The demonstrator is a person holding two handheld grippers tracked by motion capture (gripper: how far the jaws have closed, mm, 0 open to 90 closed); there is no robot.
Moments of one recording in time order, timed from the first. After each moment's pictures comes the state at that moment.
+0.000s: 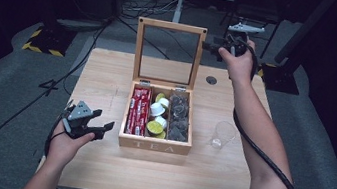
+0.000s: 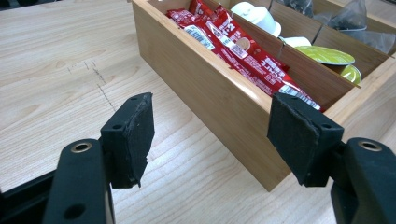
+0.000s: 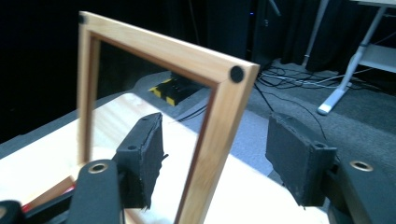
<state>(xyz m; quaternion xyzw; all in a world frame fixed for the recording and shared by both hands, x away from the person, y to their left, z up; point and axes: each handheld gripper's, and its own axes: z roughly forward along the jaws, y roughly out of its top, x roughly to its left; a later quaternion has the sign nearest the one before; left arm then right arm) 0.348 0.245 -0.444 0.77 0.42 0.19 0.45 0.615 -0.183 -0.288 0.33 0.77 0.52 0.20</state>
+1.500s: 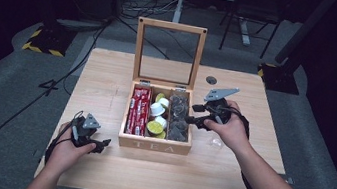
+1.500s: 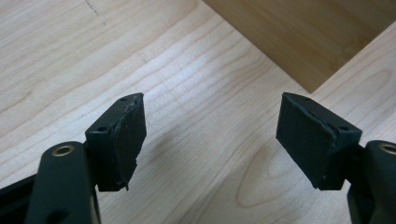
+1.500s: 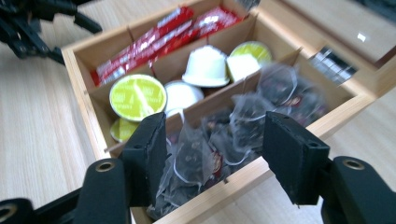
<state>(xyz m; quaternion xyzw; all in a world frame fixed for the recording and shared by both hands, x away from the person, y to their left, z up) 0.350 0.239 -0.487 0.84 0.42 0.16 0.30 0.456 -0.165 -0.378 0.22 0.89 0.40 0.07</state>
